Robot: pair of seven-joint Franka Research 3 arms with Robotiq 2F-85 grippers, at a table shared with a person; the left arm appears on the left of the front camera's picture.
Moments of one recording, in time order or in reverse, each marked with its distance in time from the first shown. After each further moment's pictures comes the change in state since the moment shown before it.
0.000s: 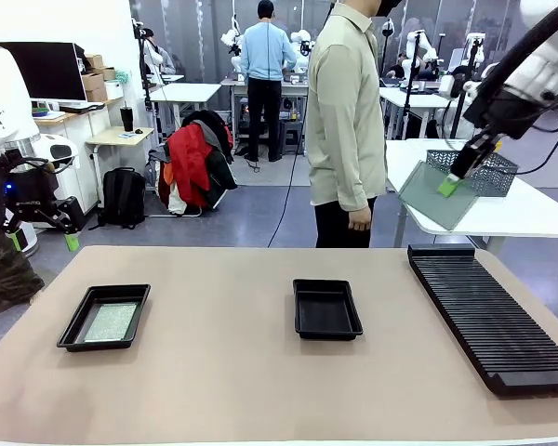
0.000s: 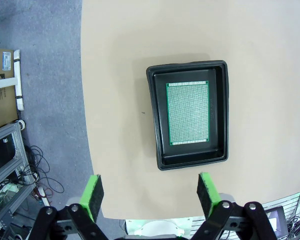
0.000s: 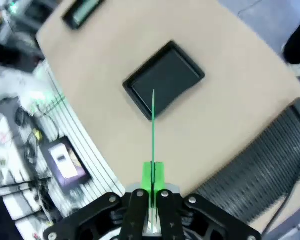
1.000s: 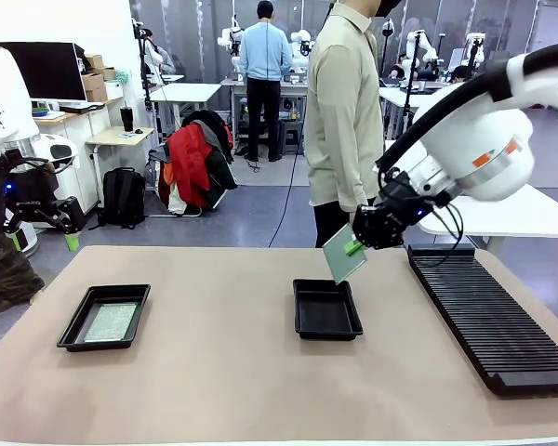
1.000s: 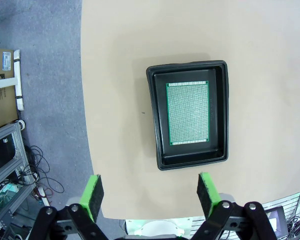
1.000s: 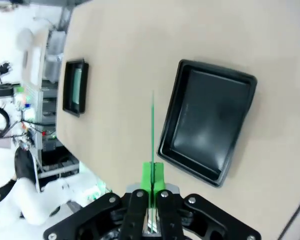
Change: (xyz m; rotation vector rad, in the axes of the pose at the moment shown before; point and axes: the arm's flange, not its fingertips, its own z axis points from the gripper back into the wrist) left arm 0.000 0.000 0.000 0.000 0.000 0.000; right arm 0.016 0.012 -0.191 0.159 -0.171 -0.601
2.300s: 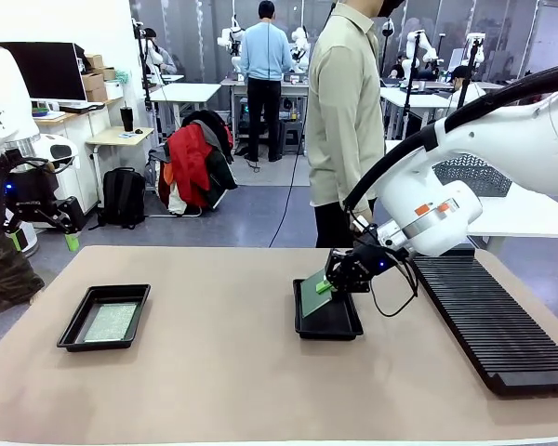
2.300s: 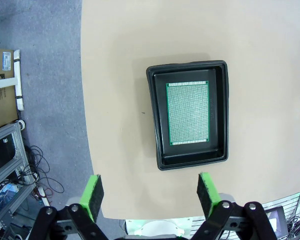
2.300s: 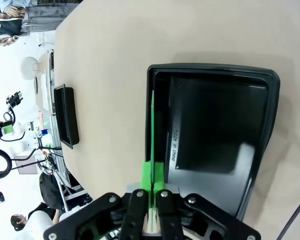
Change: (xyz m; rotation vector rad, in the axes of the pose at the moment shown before) left arm 0.000 0.000 0.000 0.000 0.000 0.000; right arm 0.003 -0.059 -0.112 0.089 -0.004 -0.191
